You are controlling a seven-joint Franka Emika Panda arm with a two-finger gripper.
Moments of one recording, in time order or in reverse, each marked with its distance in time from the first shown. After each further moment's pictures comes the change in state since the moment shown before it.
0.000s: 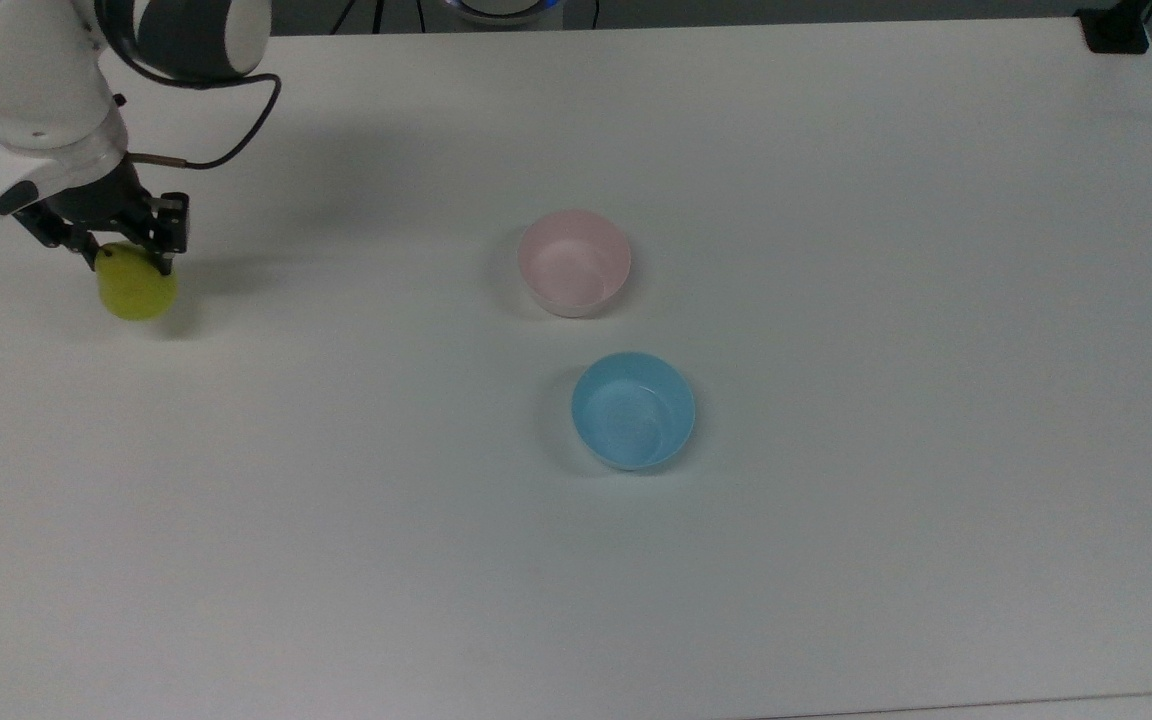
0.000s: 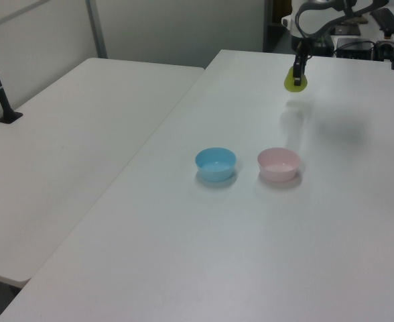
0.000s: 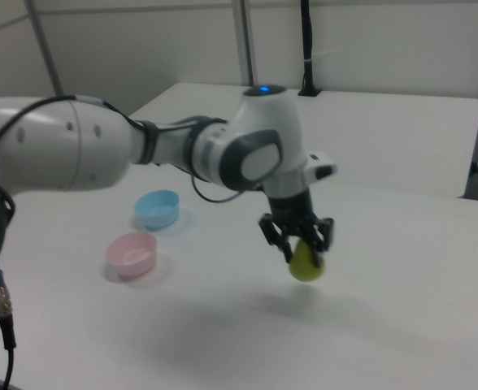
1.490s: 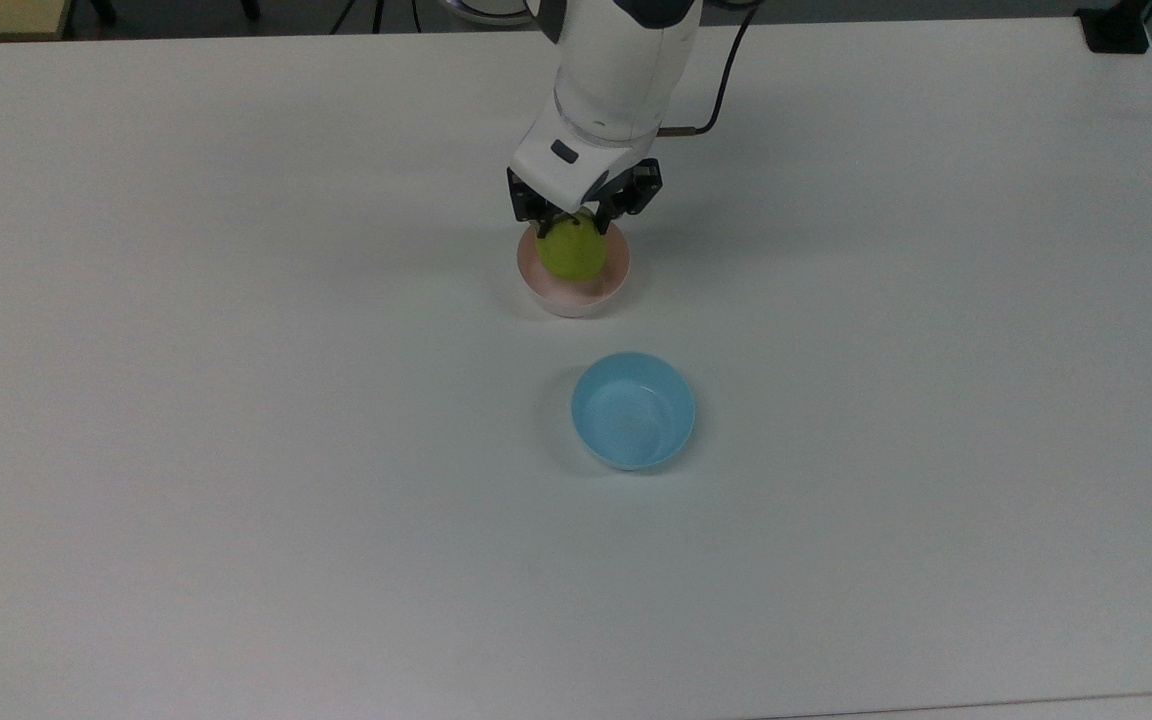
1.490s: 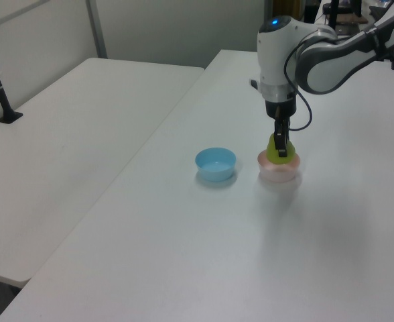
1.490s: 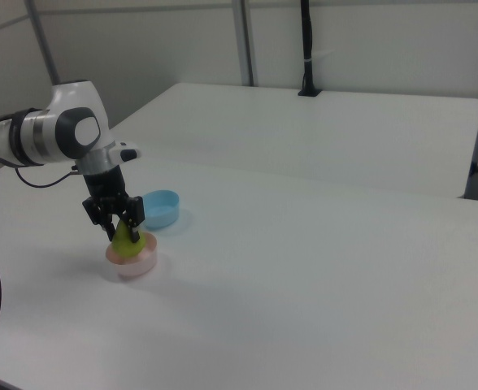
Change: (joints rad) arm 0.639 -0.201 0.014 -0.296 0.005 -0.107 0.532
